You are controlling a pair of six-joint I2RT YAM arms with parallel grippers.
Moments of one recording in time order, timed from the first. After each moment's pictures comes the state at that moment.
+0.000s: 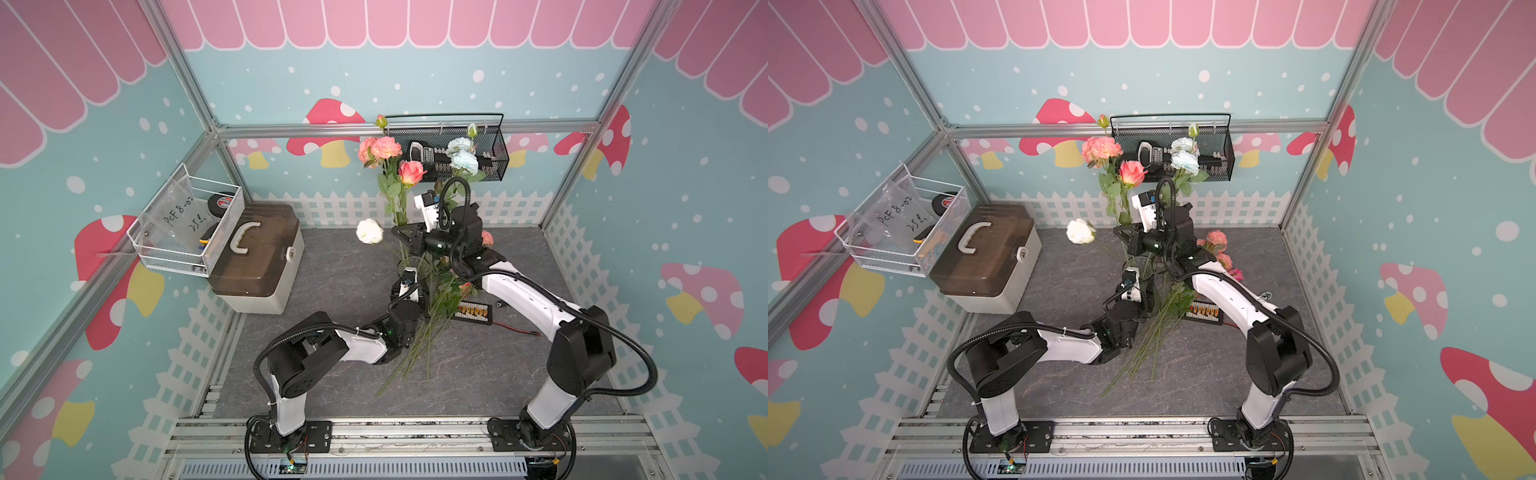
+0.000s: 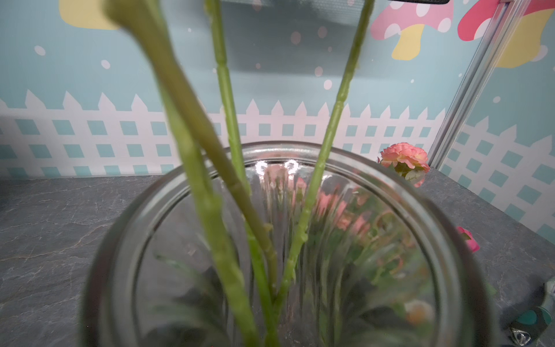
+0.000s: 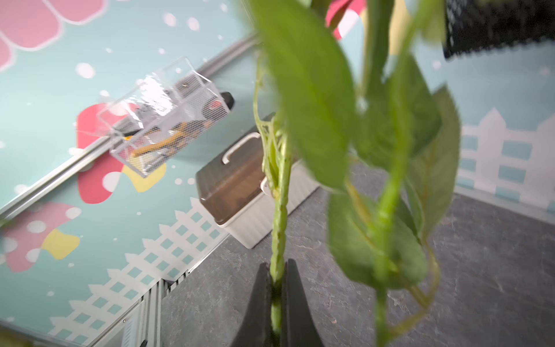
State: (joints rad) left arm -0.93 1.89 0.87 0.93 -0.73 -0.16; right arm 0.52 1.64 1.45 0.13 -0.58 0.39
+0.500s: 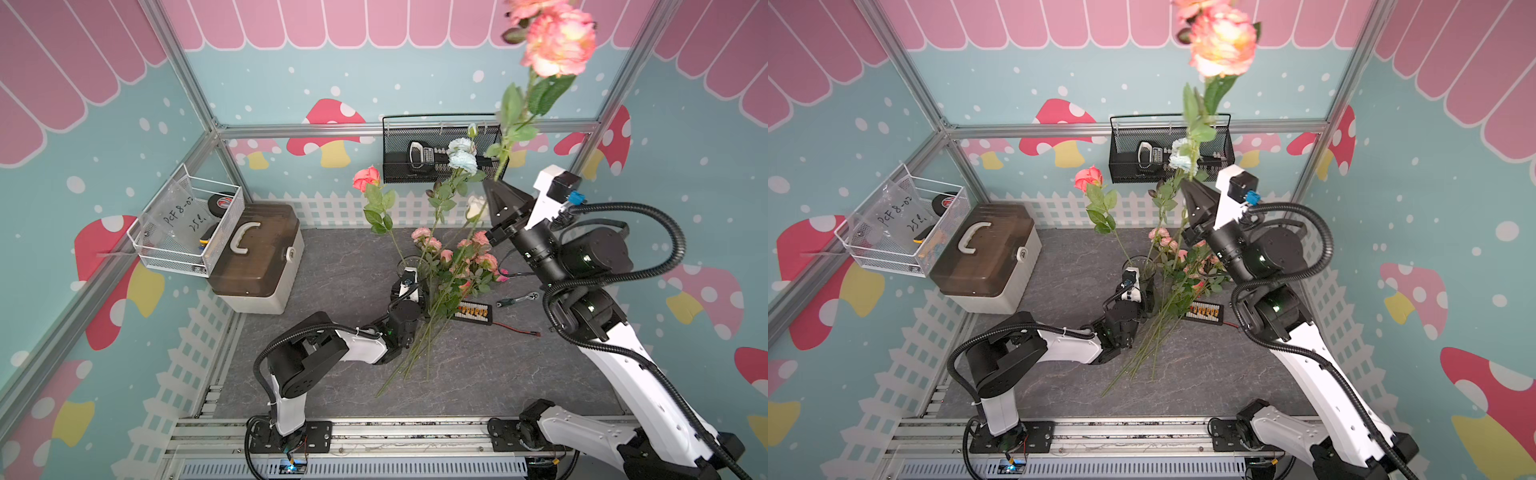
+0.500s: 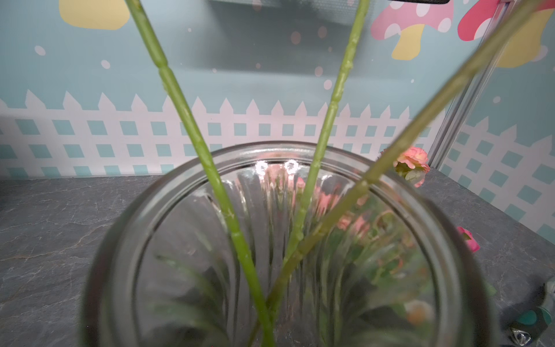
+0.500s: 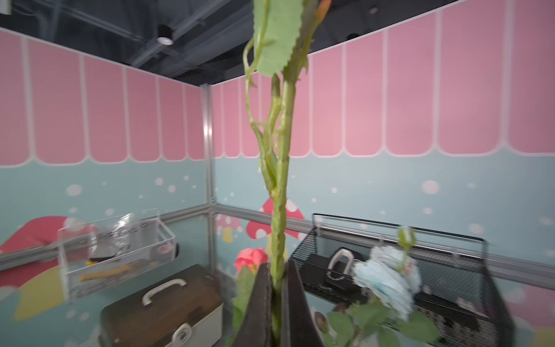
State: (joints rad) left arm -0.93 1.89 0.87 0.93 -0.73 -0.16; right arm 0.54 1.04 1.36 0.13 0.06 0.01
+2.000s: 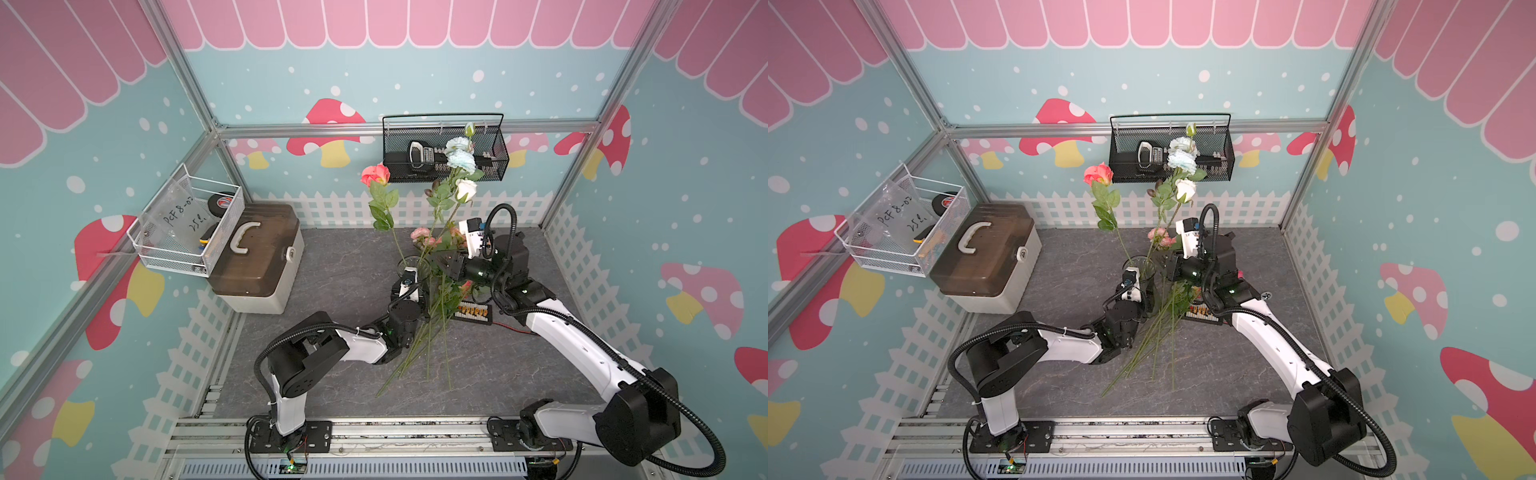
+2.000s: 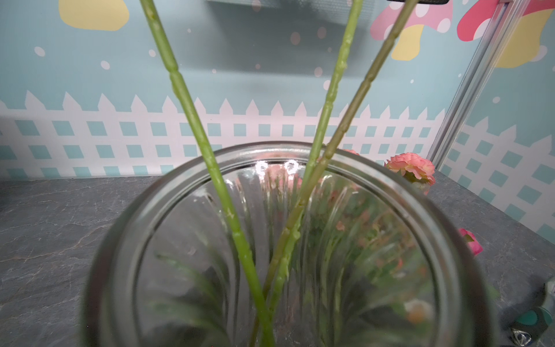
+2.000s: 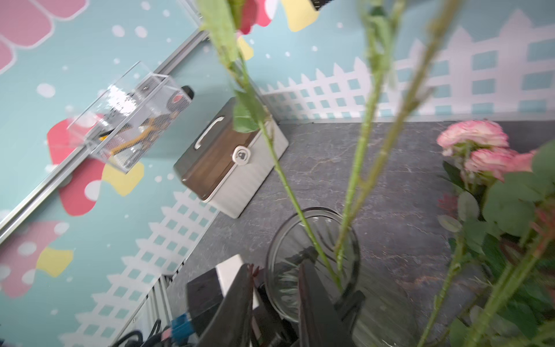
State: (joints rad) left arm -0.93 1.89 0.88 0.94 -0.73 -0.15; right arm 0.42 1.30 1.07 0.01 -0.54 0.48
